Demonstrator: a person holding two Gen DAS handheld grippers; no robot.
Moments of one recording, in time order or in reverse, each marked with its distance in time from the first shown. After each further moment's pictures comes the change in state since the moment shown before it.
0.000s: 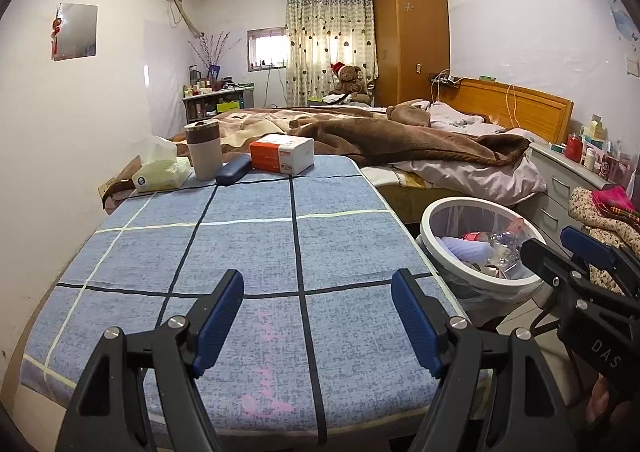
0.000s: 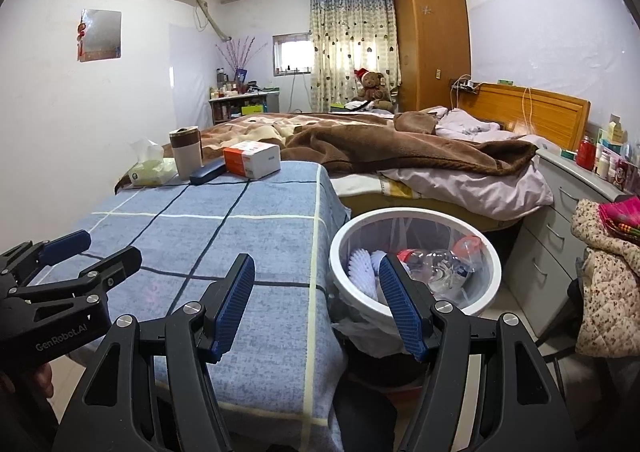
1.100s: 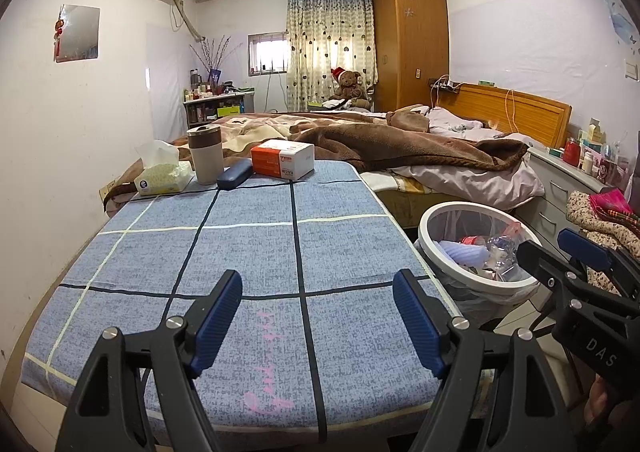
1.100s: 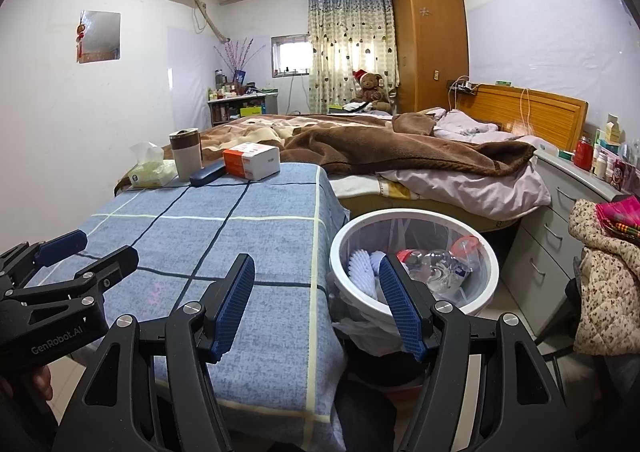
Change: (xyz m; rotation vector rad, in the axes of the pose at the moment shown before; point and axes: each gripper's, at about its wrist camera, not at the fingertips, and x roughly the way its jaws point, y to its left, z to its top) left arm -0.008 -0.001 0.000 -0.001 -0.012 -0.004; right arm -0.004 0.002 -0.001 0.003 -0.004 -0.010
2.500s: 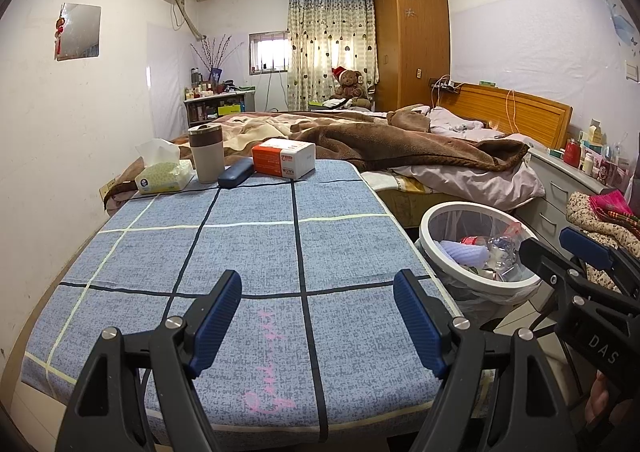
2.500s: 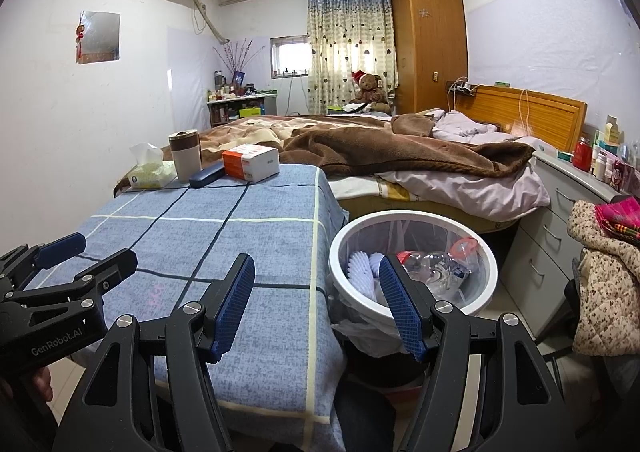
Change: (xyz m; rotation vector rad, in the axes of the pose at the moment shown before) left arm -0.001 0.001 0.002 -0.004 0.002 0.001; right arm -0.001 0.000 0.001 0.001 -0.002 -0.003
